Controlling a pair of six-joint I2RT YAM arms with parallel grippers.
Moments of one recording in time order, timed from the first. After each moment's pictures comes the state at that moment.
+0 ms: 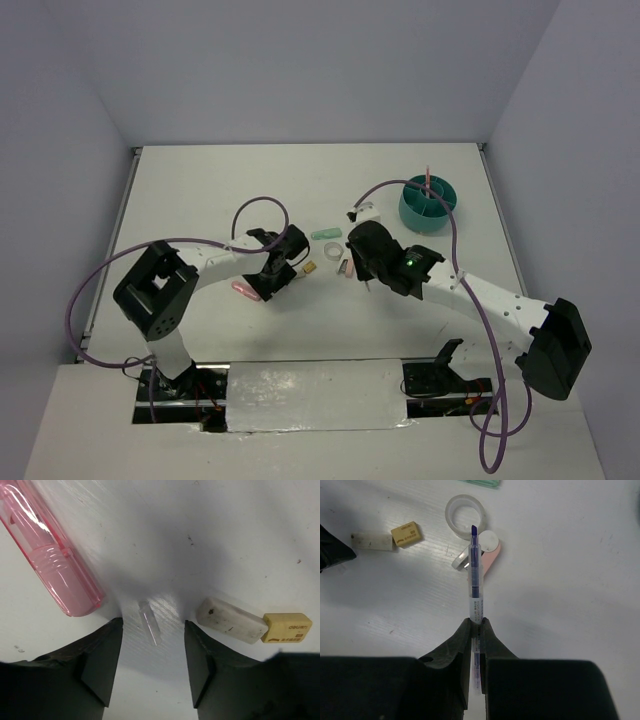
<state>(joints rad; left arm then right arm) -0.73 1.73 1.07 -0.80 -0.31 -1.53 0.82 1.20 0.89 -0.51 0.36 0.36</state>
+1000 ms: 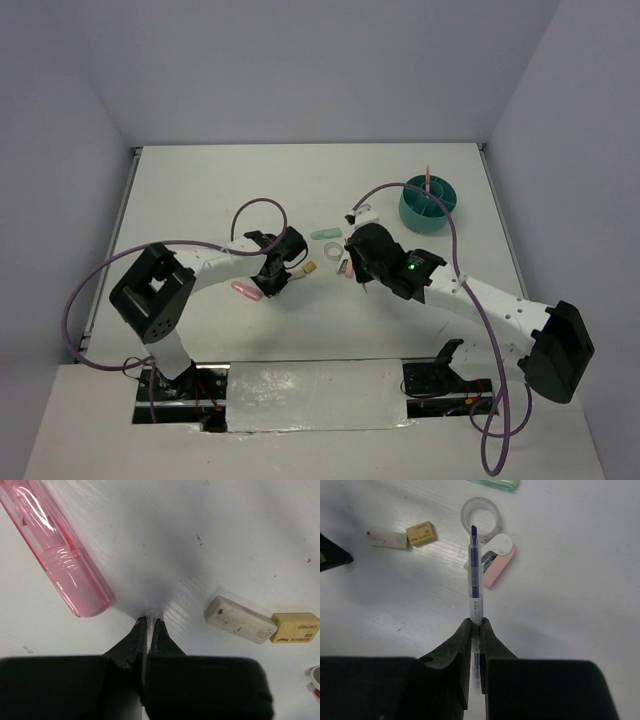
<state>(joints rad) -0.73 1.71 1.04 -0.78 -0.31 -1.52 0.82 1.18 0.85 -0.46 0.32 0.33</state>
